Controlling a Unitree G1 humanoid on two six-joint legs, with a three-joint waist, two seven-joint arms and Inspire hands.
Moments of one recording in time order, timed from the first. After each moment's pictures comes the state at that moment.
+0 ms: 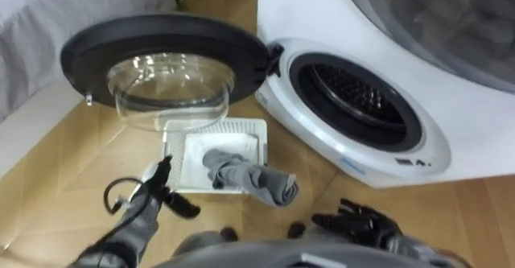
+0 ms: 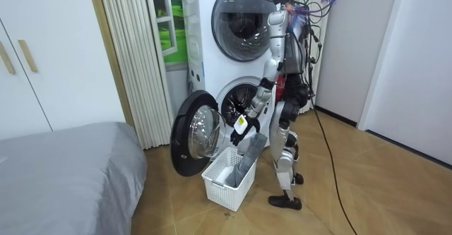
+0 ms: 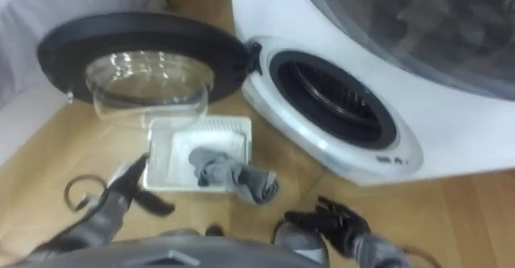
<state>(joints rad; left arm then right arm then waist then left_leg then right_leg) -0.15 0.17 -0.09 1.20 0.48 -0.16 0.15 -0.12 -0.23 0.10 1.38 0.18 -0.10 0.30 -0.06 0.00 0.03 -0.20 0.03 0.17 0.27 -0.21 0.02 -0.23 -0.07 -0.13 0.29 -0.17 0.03</state>
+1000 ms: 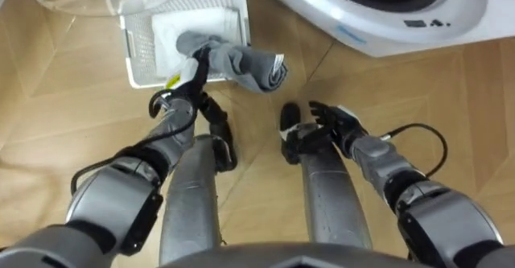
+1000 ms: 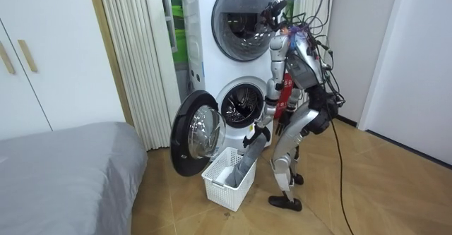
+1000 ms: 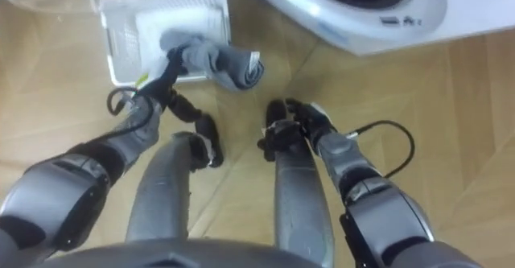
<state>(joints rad) -0.56 0.12 -0.37 1.30 0.47 -0.20 0.36 -0.43 -0.17 0.39 1.26 0.16 -0.15 0.10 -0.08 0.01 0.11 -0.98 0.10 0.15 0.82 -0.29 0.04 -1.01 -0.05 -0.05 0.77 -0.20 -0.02</state>
